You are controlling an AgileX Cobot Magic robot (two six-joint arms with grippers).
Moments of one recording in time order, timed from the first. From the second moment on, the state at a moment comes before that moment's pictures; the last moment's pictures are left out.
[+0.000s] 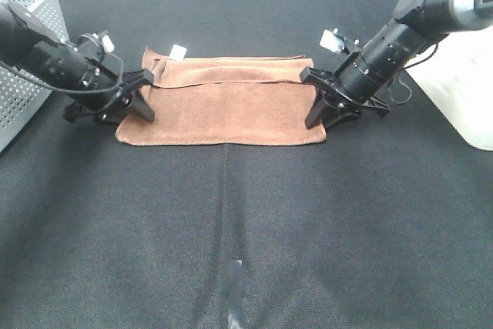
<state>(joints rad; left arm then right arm) -0.08 2.34 -1.57 -0.83 0.66 0.43 0.13 2.41 -1.77 0.65 0.94 -0.33</state>
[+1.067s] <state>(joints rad) -0.09 1.99 -1.12 -0.65 0.77 0.35 0.14 2.03 -1.12 0.66 0.80 -0.37</state>
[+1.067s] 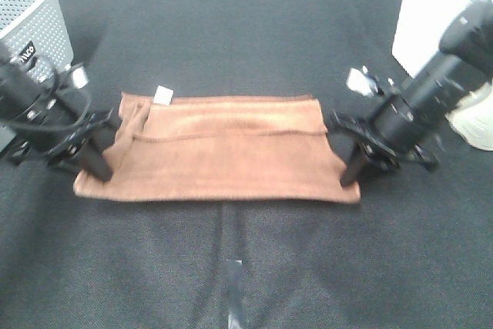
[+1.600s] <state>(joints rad) -0.09 1.95 -1.02 -0.66 0.71 0.34 0.14 1.99 -1.09 0.66 0.79 -0.39</state>
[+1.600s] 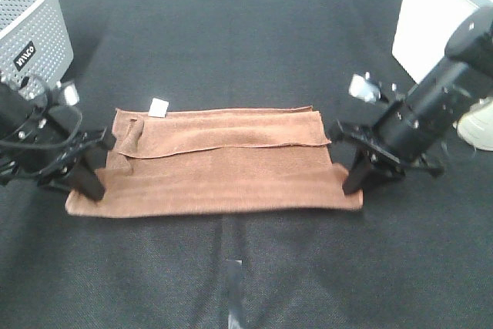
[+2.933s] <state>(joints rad) -0.09 2.23 -1.52 -0.59 0.59 0.29 0.14 2.30 -1.66 0.63 0.83 -0.36</state>
